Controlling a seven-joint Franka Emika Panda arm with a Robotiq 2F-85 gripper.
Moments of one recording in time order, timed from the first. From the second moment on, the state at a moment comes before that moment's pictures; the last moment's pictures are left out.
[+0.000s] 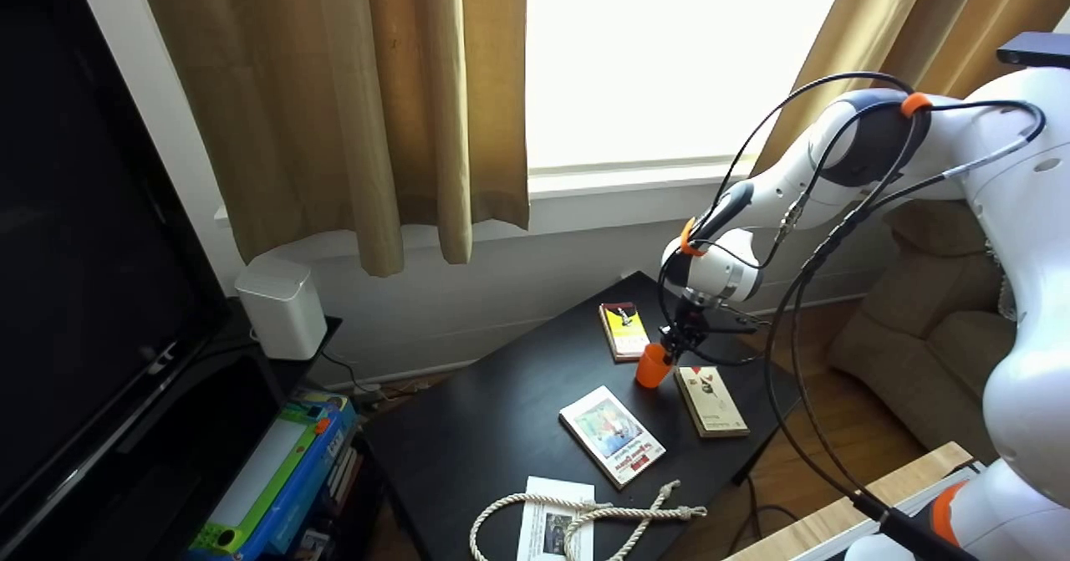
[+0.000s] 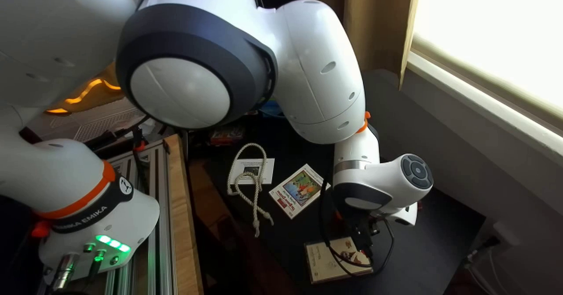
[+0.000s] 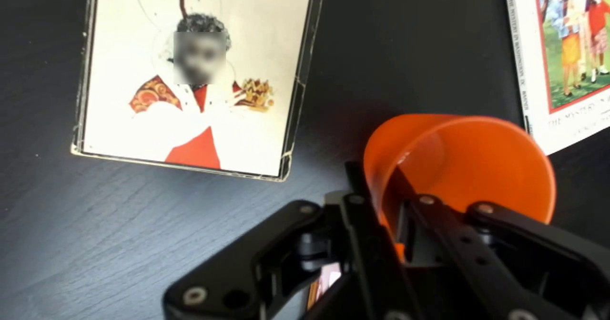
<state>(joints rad) -0.40 1.18 0.11 -1.66 0.22 2.61 -0.53</state>
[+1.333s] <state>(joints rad) -0.53 0.91 0.12 -1.96 0.21 2.61 -0.63</state>
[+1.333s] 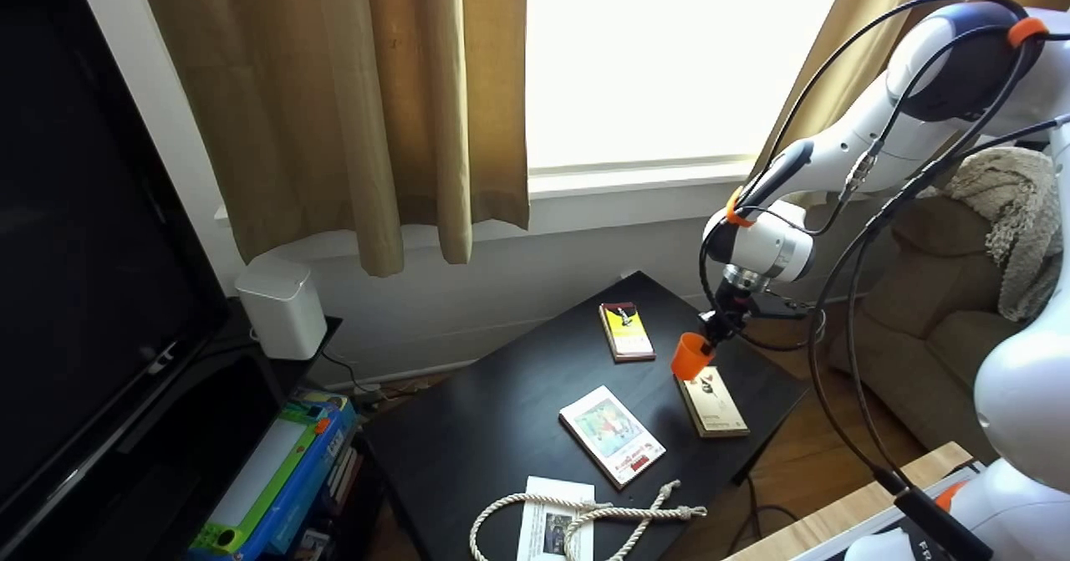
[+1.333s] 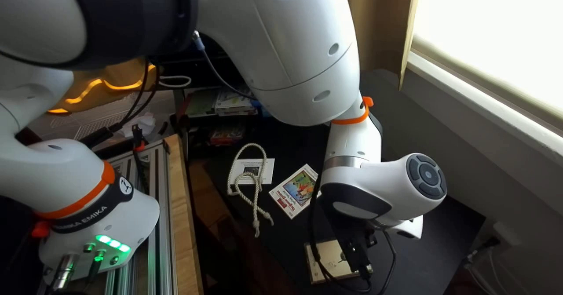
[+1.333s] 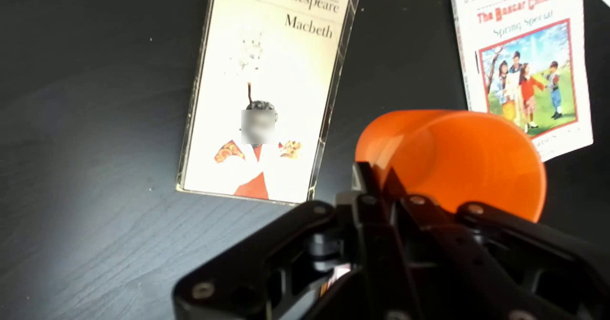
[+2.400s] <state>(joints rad) -0.58 0.94 0.08 -2.07 0.21 2.82 -0.57</state>
